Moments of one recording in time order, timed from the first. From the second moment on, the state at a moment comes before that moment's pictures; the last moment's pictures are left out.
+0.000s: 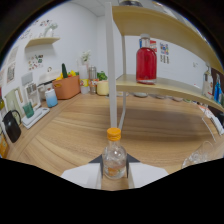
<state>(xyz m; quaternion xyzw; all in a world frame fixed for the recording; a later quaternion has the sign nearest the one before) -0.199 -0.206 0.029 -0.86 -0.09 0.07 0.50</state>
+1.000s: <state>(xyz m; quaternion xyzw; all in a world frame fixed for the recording) -0.155 -0.275 0.131 -0.83 -0.07 0.05 0.55</state>
